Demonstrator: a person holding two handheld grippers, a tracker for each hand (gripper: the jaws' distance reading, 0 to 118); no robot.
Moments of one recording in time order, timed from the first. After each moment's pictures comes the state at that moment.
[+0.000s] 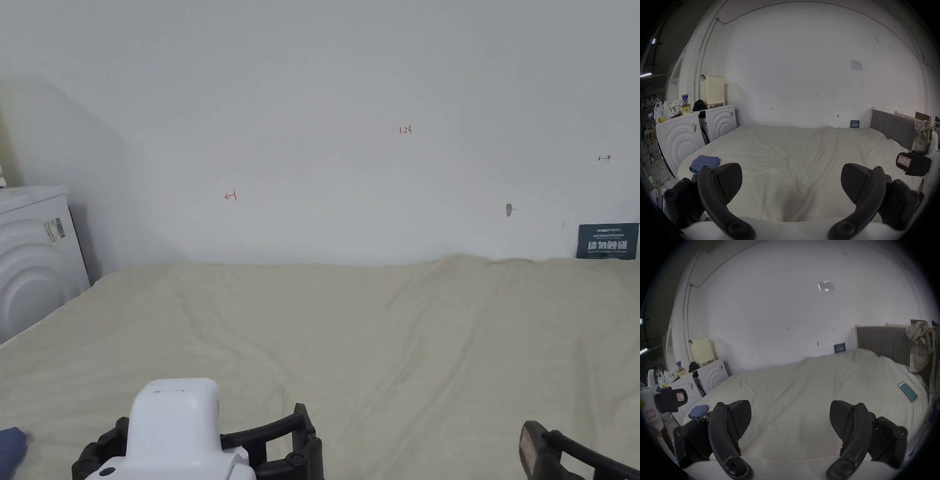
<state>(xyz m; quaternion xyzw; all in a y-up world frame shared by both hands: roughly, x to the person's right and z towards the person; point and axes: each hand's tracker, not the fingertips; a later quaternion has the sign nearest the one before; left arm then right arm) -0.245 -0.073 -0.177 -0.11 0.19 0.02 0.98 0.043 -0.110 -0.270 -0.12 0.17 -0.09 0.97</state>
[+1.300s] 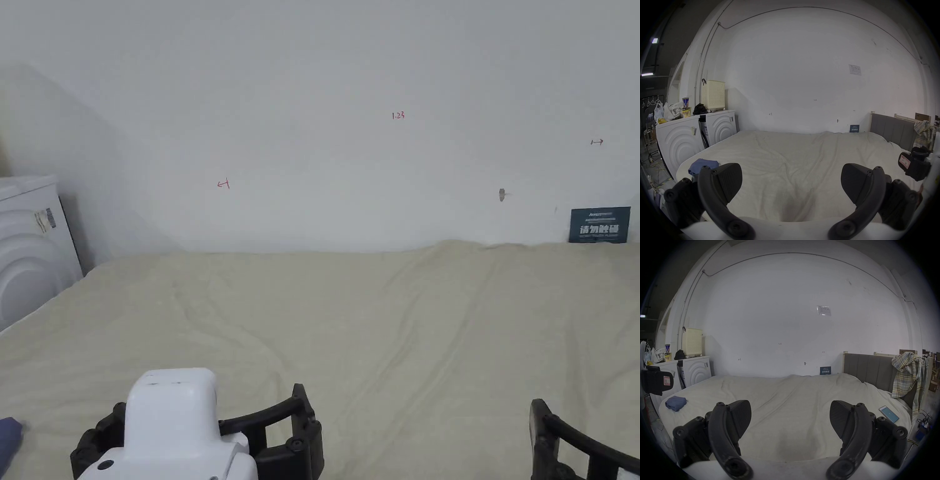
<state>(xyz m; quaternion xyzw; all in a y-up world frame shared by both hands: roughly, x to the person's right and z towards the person) -0.239 -0.080 -0.177 -0.08 0.19 0.01 0.98 0.035 -0.118 -0.261 -0.05 0.11 -0.02 0.99</state>
